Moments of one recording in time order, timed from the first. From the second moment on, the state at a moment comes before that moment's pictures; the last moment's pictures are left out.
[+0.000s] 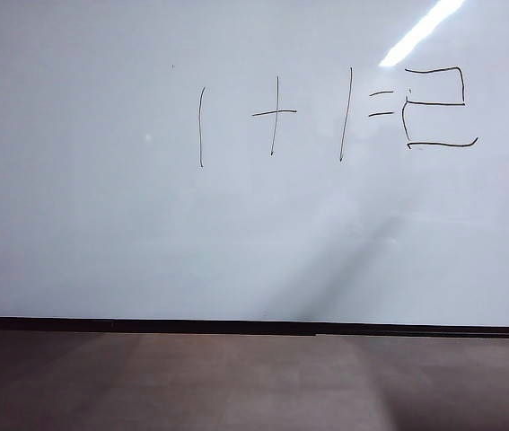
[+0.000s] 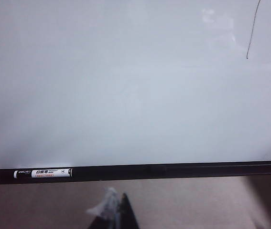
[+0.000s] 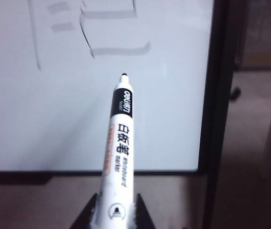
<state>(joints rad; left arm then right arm) -0.06 0.00 0.01 0.03 0.01 0.03 0.06 0.00 0.03 0.00 -0.01 0.08</state>
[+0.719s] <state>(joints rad) -0.06 0.00 0.01 0.03 0.01 0.03 0.06 0.00 0.01 0.02 0.01 0.07</state>
